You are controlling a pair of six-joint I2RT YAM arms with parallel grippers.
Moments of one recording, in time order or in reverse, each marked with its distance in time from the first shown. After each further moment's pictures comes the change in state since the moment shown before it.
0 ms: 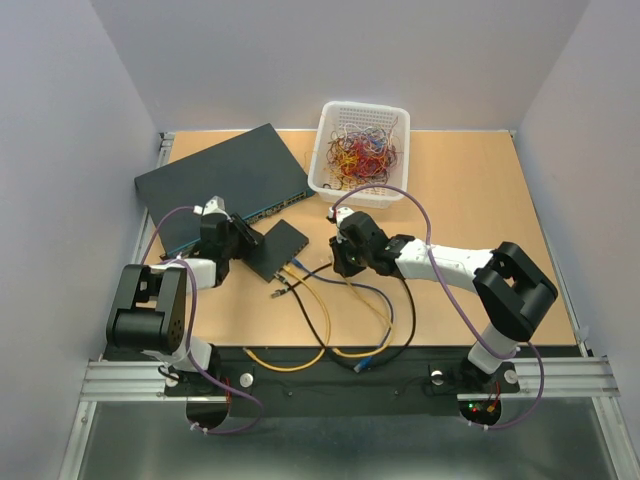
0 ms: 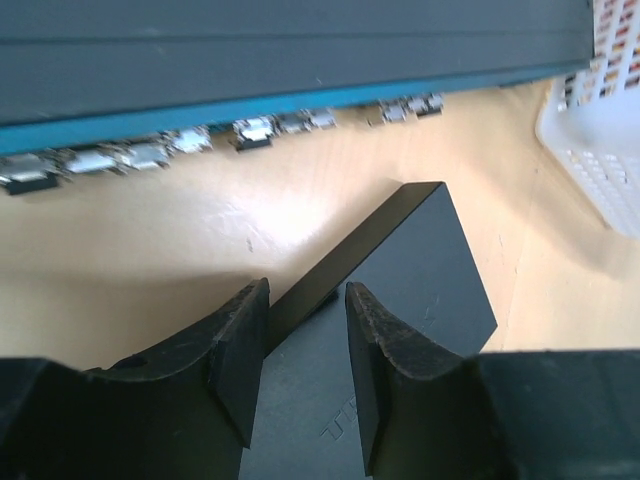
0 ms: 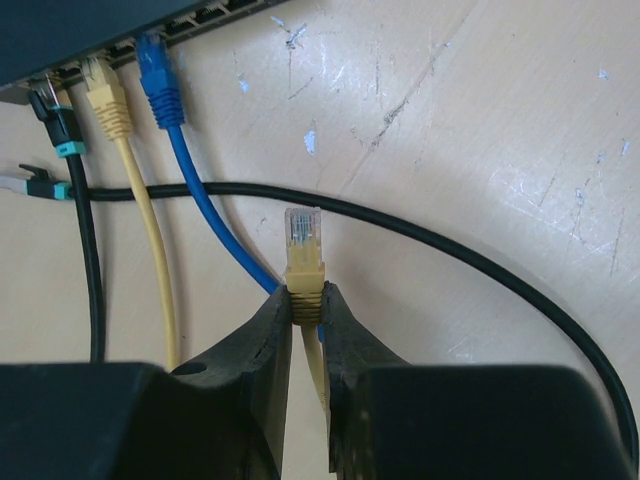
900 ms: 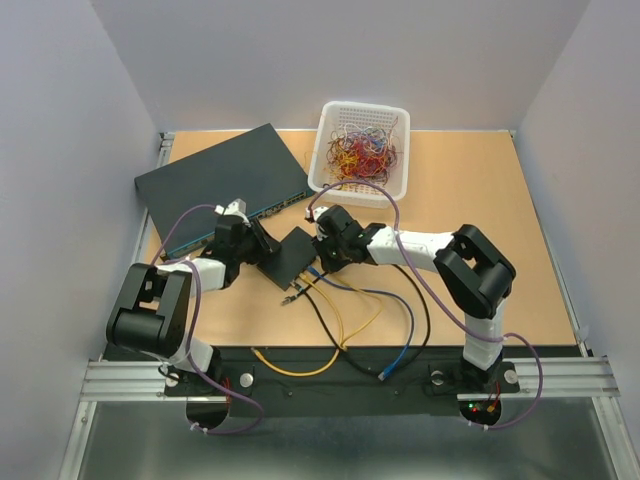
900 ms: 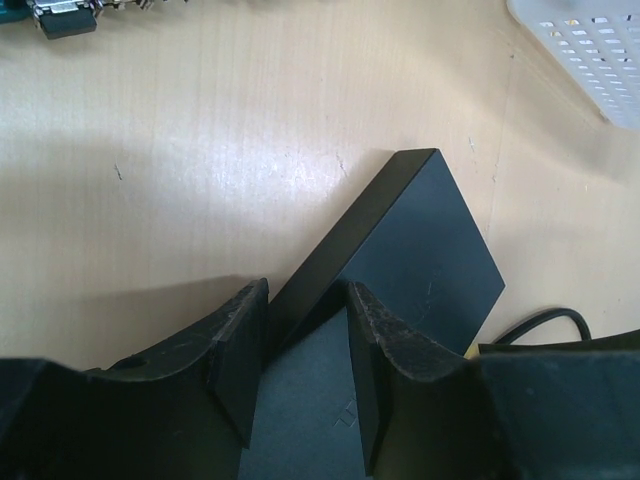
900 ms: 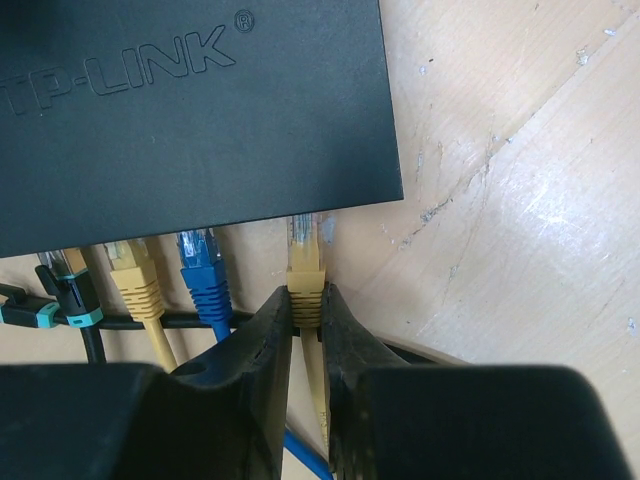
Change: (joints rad) left arm -0.123 -0.009 0.011 -0.069 0.057 0.026; right arm 0.013 0.247 0.232 -0.090 -0.032 -0.094
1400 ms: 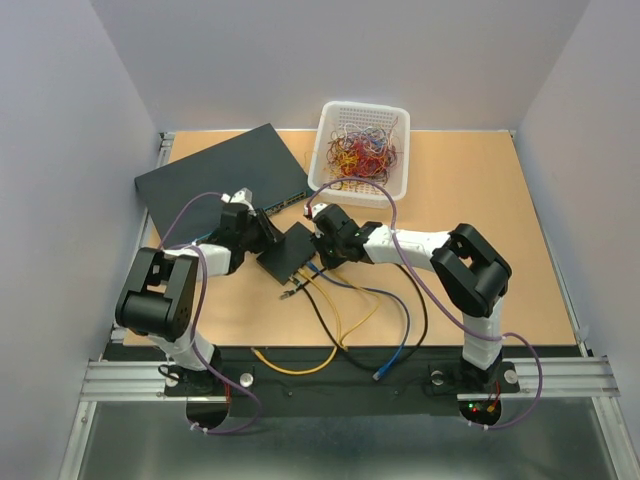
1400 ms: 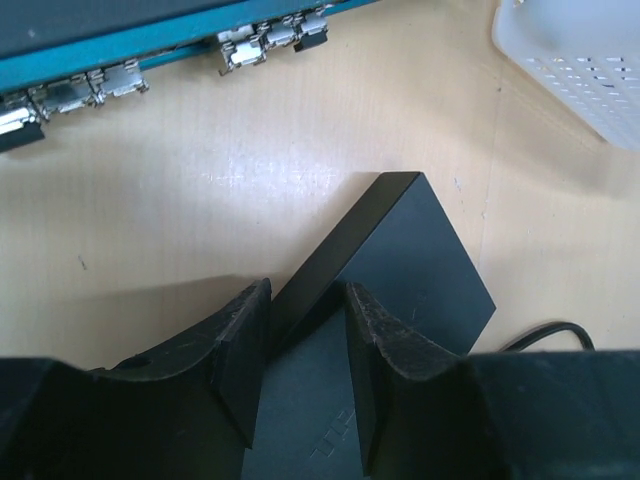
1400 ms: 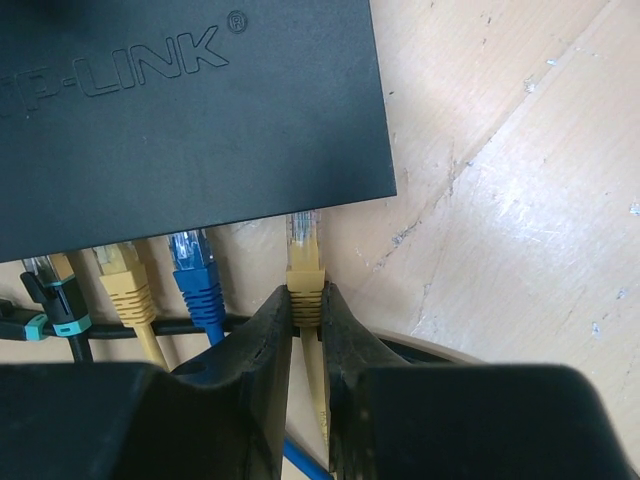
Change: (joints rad) left arm -0.008 0.100 0.122 -0.030 0.000 0.032; right arm 0.006 0.024 0.040 -0.016 0.098 0.009
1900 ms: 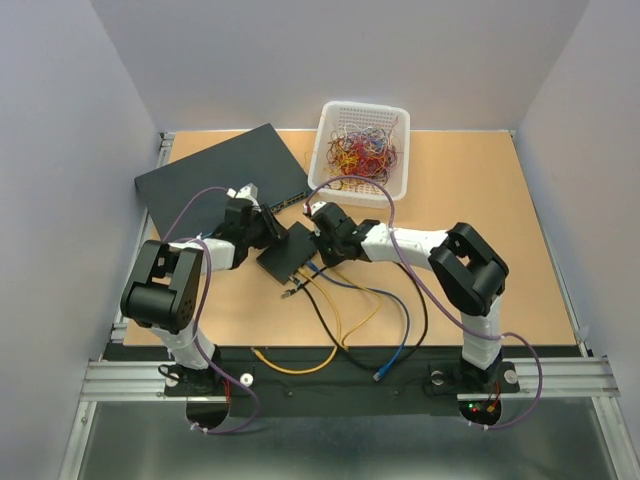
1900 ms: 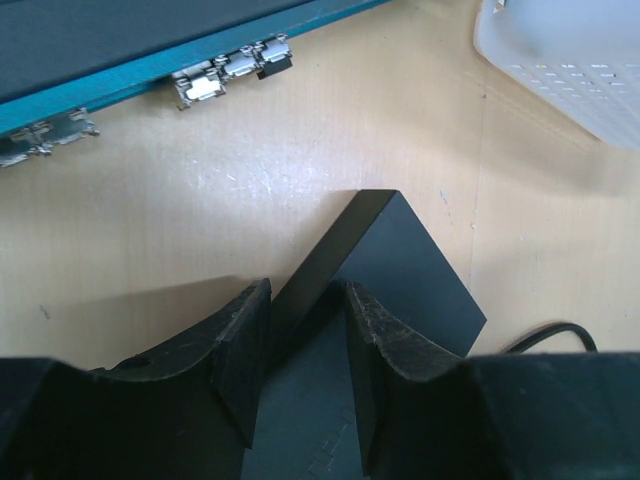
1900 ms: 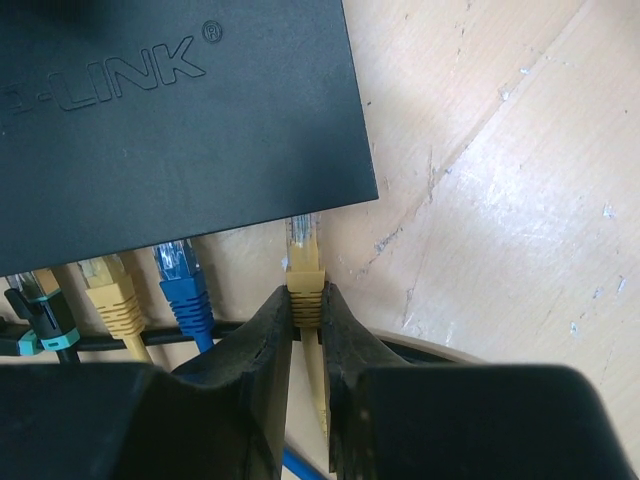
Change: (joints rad) left arm -0.013 0.059 0.061 0.005 0.012 0.019; right arm 0.000 0.013 0.029 -0.026 0.038 0.003
